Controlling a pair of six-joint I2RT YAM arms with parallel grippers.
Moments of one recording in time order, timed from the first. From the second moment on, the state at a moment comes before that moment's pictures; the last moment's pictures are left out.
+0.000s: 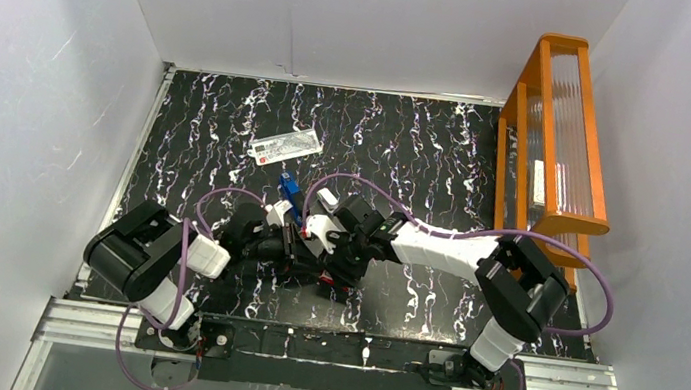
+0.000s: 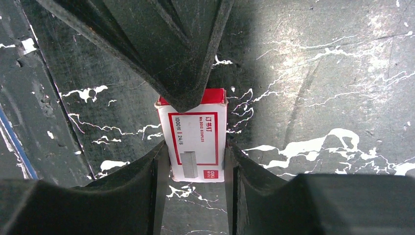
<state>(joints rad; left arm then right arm) -0.52 1.54 0.23 0.75 0.71 -1.18 0.99 1.67 0.97 -0.41 -0.36 -0.29</state>
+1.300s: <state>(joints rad) -0.55 1.61 0.24 0.70 0.67 -1.19 1.01 1.70 1.00 -0.36 -0.24 -0.29</state>
